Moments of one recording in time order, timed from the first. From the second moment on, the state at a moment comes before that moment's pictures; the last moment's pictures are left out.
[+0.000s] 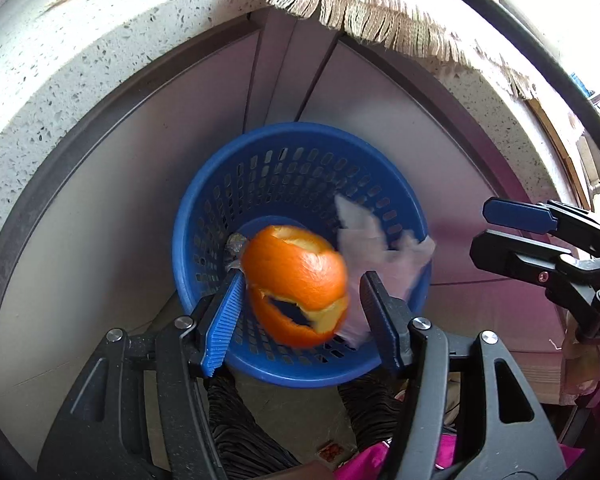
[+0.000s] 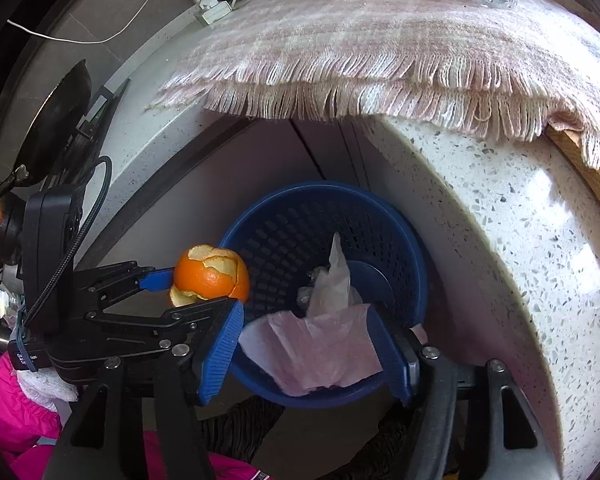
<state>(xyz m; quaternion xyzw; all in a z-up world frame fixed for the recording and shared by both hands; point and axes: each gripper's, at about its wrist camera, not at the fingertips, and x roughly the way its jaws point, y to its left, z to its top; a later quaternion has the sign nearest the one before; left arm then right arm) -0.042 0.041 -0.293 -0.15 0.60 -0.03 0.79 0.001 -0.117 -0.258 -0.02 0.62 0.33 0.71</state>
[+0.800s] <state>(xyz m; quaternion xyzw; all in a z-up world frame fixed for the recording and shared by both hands) -0.041 0.056 -0.229 -0.14 0.53 -0.01 0.84 0.006 -0.136 -0.206 0.02 0.59 0.35 0.73</state>
